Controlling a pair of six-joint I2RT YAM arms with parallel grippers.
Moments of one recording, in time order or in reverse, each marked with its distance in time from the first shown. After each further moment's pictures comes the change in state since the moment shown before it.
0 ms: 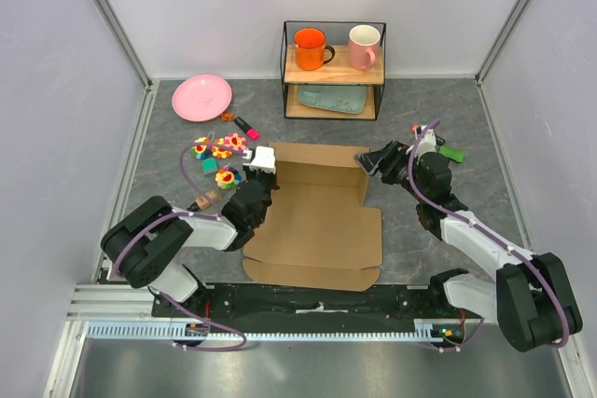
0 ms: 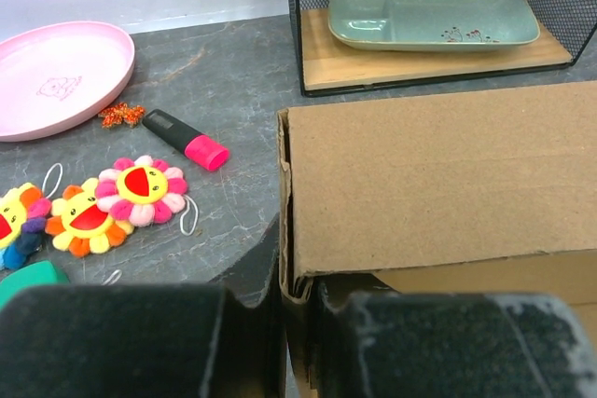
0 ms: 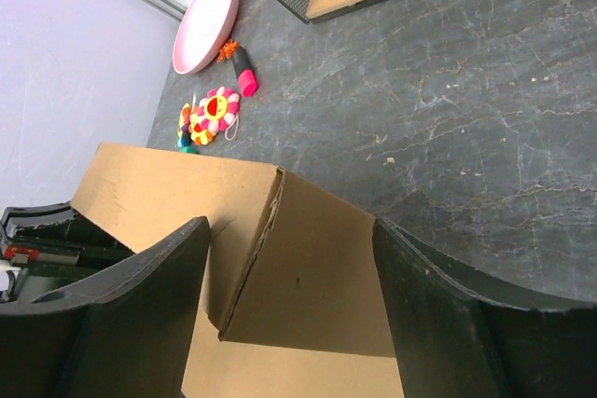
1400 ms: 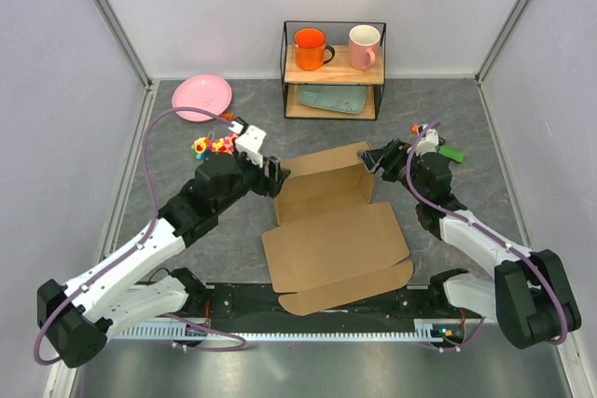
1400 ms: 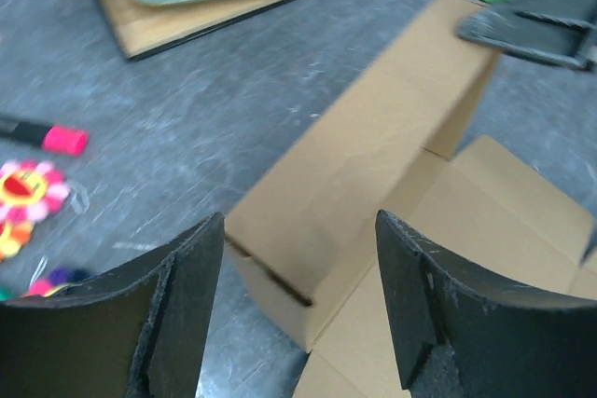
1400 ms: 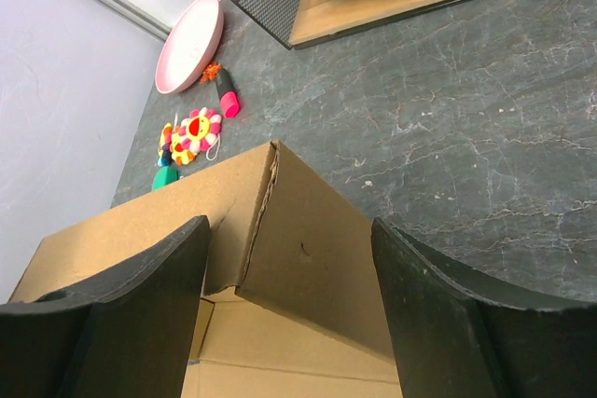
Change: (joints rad) left arm 0.031 -0.604 0.367 -1.230 0.589 -0.133; right arm -0.005 0.024 -0.011 0.062 0.055 -0.048
